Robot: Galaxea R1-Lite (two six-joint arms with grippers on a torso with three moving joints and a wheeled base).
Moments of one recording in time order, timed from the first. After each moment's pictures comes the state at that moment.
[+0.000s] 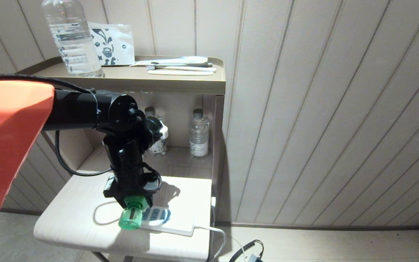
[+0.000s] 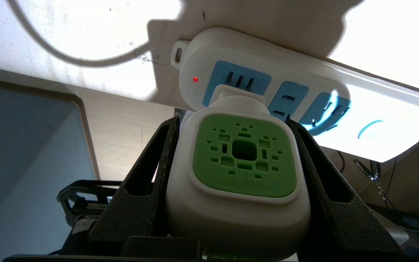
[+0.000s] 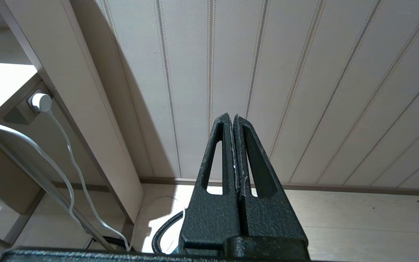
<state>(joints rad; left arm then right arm) -0.49 2.13 -1.77 1.14 0.05 -0.57 0.00 0.01 0.00 0.00 -0.02 0.03</state>
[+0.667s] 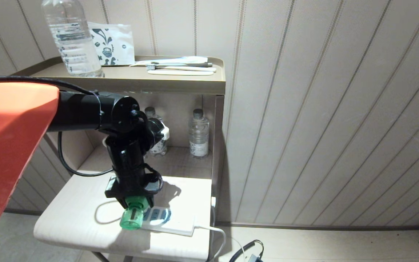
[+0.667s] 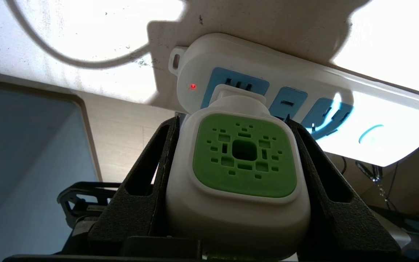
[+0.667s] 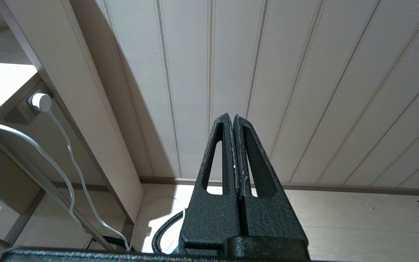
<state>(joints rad) -0.50 2.14 -1.78 1.14 0.05 -0.57 0.00 0.01 0.00 0.00 -0.02 0.03</state>
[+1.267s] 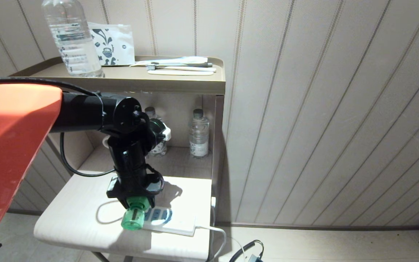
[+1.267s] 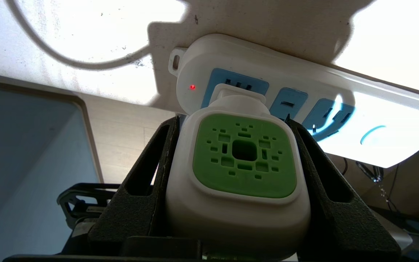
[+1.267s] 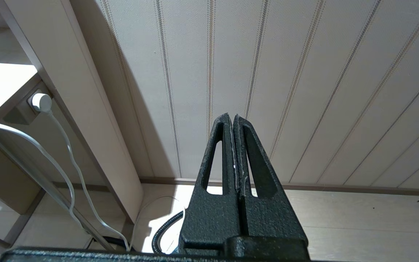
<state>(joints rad) -0.50 2.15 -1.78 1.14 0.05 -0.57 0.00 0.01 0.00 0.00 -0.02 0.03</state>
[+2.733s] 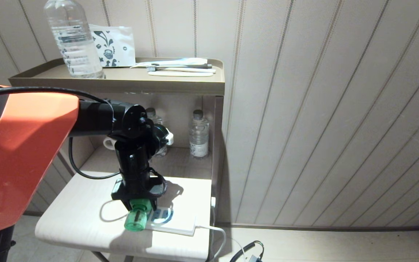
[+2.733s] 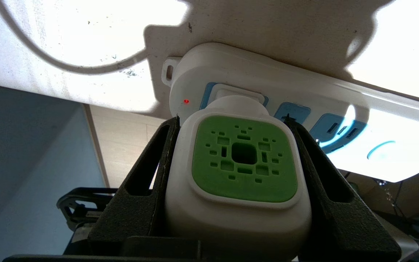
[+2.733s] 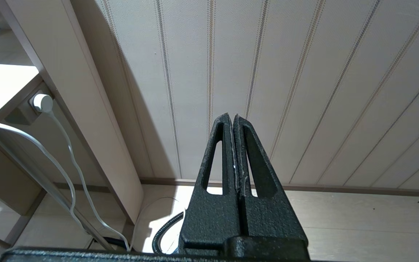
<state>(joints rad) -0.50 2.24 -1.78 1.12 0.05 -0.56 0.00 0.01 0.00 0.00 -0.02 0.03</state>
